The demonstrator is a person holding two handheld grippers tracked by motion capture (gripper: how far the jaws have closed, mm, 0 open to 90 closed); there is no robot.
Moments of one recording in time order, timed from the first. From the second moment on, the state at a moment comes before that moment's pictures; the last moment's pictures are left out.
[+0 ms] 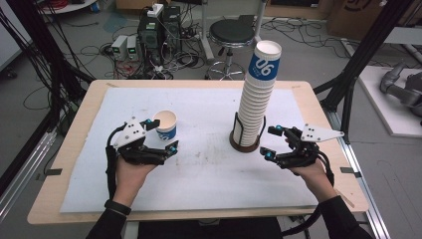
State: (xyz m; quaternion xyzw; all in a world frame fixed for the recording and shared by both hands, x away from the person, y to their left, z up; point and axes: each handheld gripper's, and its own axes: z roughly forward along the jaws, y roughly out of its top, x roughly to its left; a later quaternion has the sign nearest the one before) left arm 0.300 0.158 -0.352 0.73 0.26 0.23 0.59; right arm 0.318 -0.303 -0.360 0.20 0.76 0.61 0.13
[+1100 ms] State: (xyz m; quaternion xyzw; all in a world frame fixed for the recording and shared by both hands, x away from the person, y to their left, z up) left arm 0.289 0.147 -0.361 0.74 0.24 0.21 0.59; right arm 0.317 -0.304 -0.363 0.21 0.76 0.60 0.13
